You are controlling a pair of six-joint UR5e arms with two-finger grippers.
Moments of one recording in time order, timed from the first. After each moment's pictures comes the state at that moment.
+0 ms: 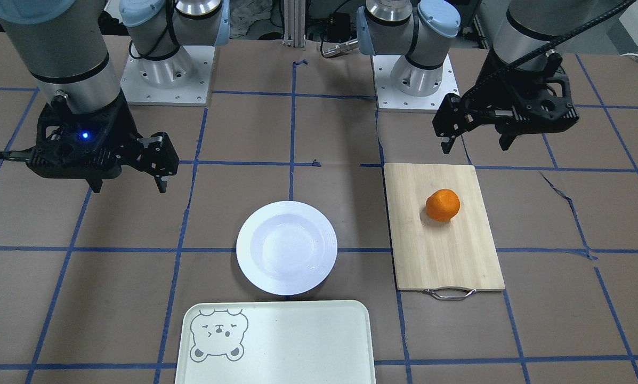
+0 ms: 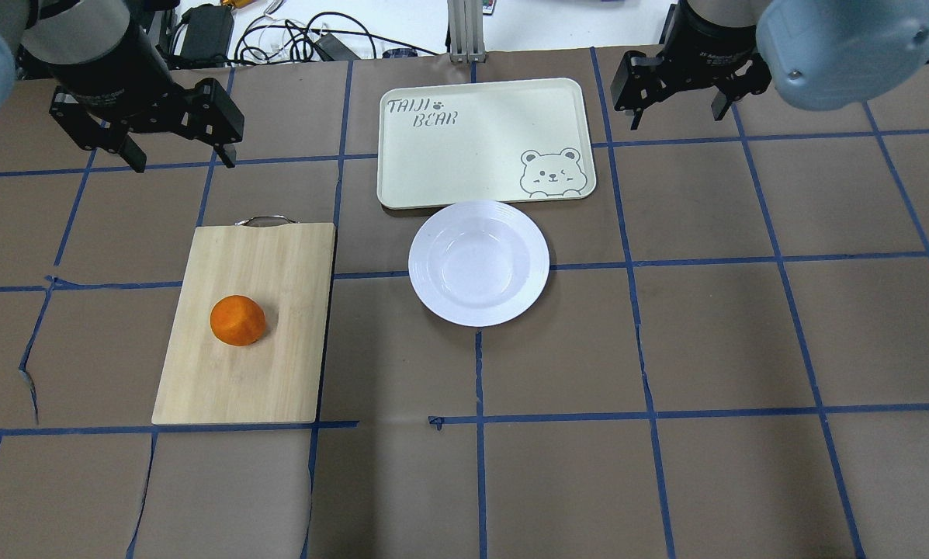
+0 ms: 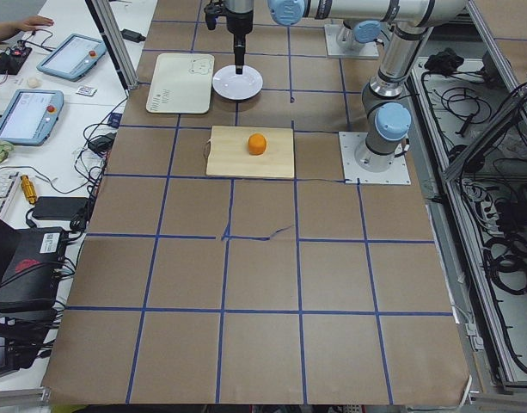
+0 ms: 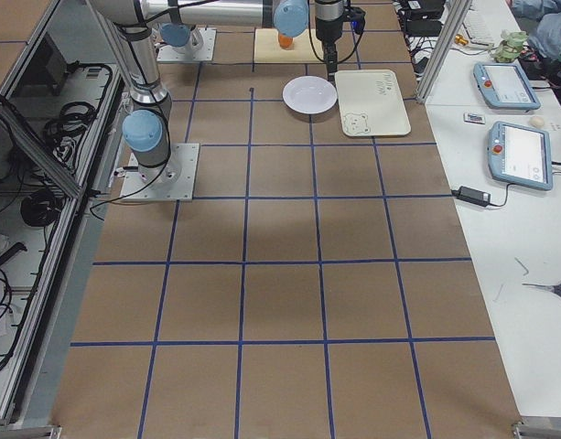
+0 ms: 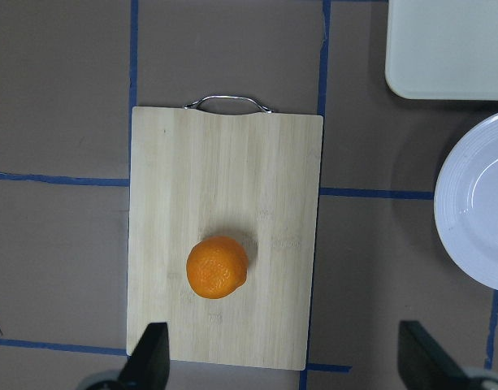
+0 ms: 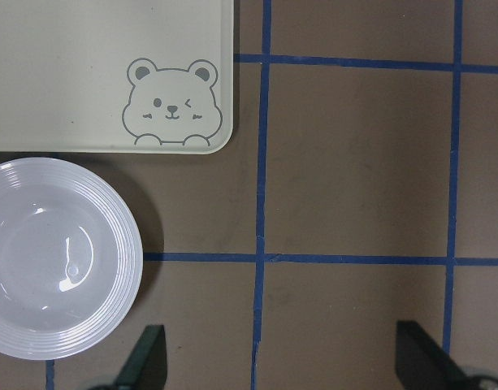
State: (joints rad) left arm -1.52 -1.59 -1.51 -1.56 1.63 0.00; right arm 1.61 -1.44 1.49 -1.76 -1.62 0.00
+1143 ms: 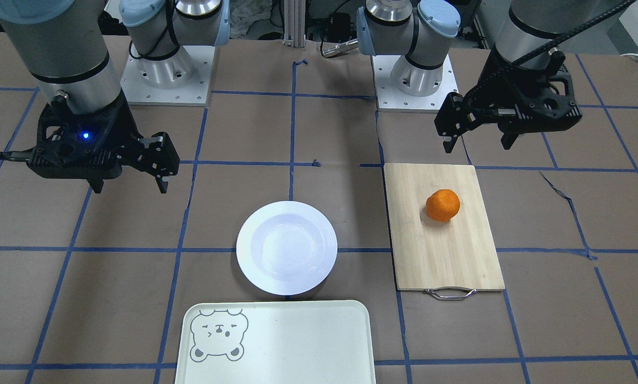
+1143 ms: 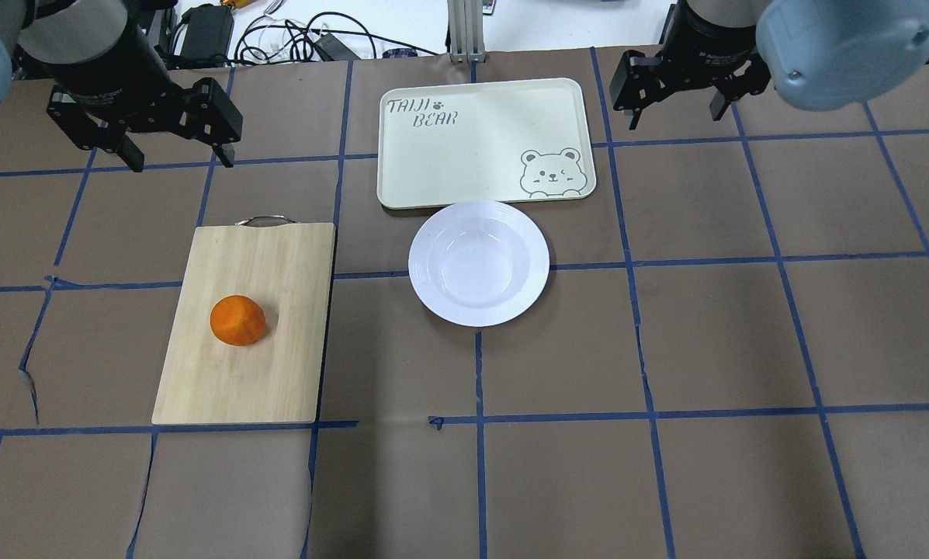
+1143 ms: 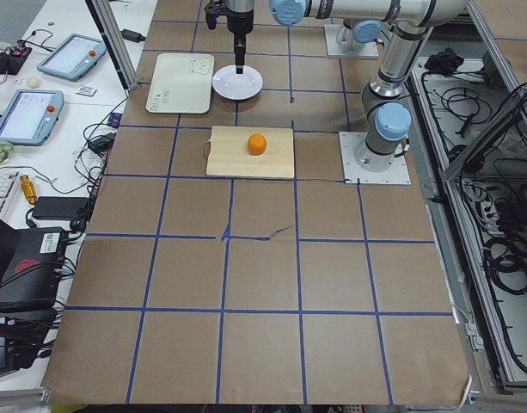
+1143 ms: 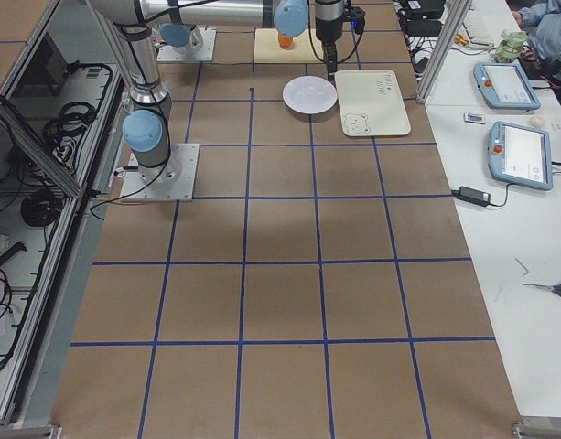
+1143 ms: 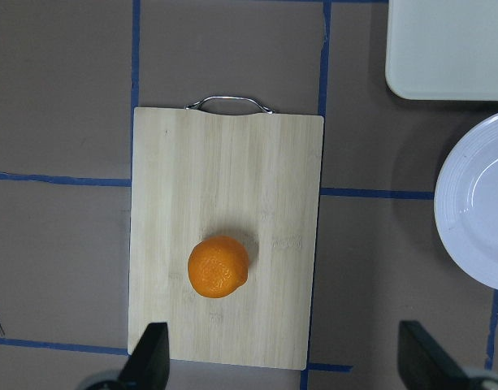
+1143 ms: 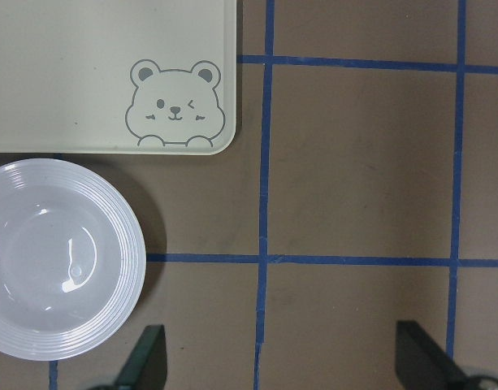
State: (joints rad) left arm -1.51 -1.59 -1.51 -1.56 1.63 0.01; right arm 1.61 -1.44 1.49 -1.76 -1.62 0.00
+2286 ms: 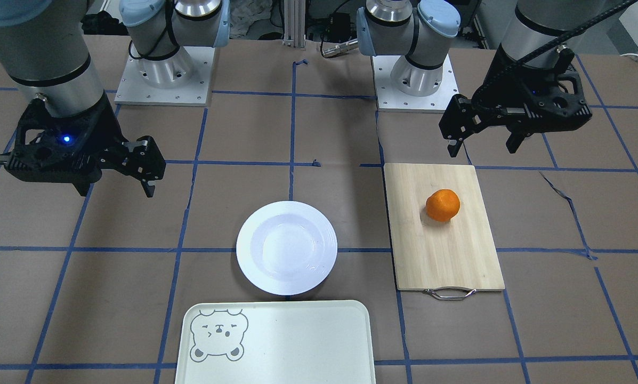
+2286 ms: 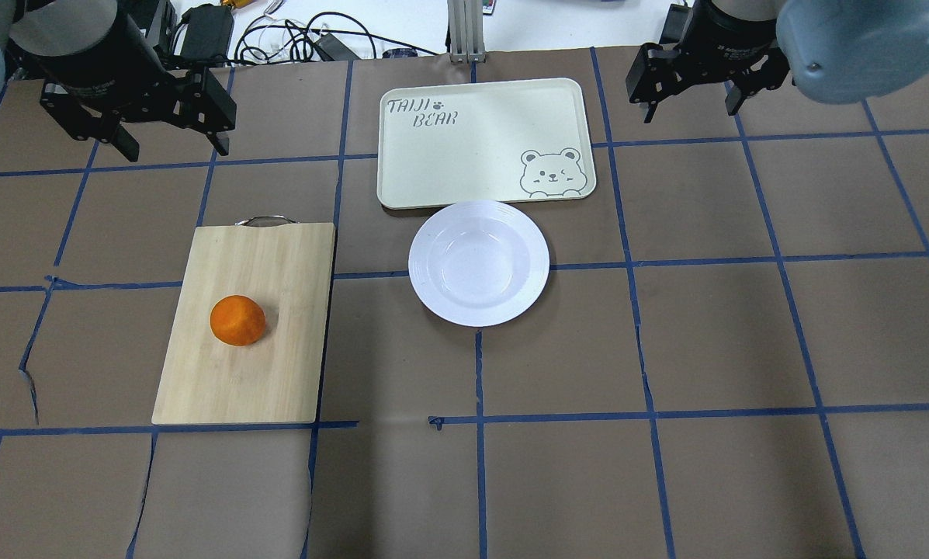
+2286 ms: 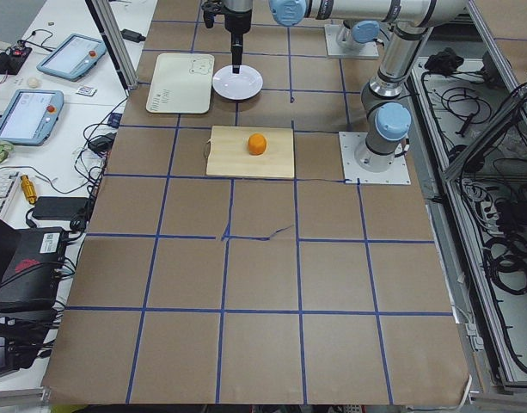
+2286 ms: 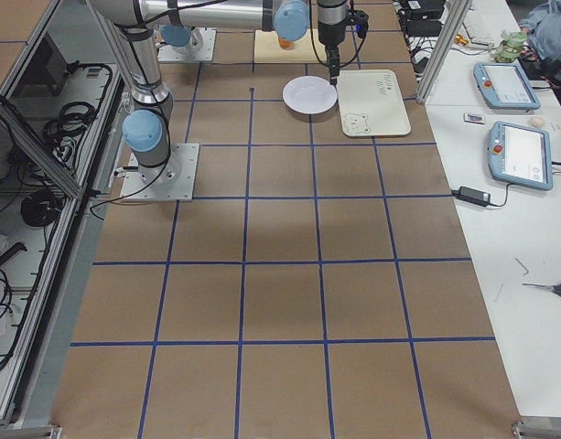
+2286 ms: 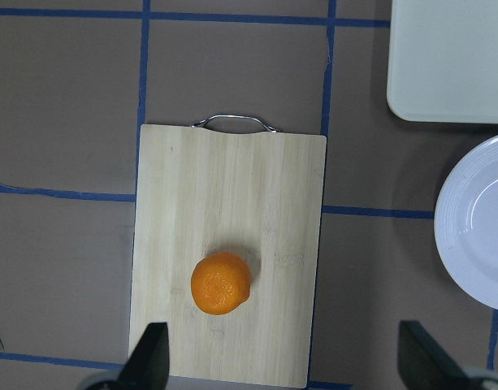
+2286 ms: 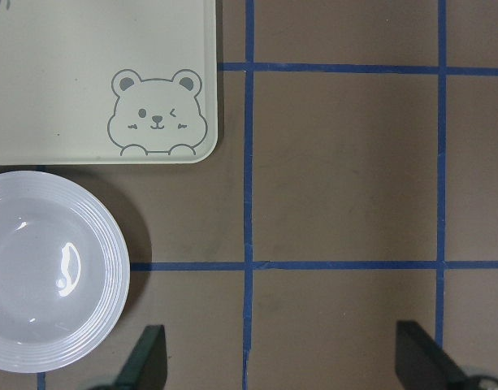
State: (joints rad) left arm -1.50 -1.59 -1.51 -1.53 1.63 0.01; right arm 1.57 -1.43 1.49 -1.77 -1.61 -0.01
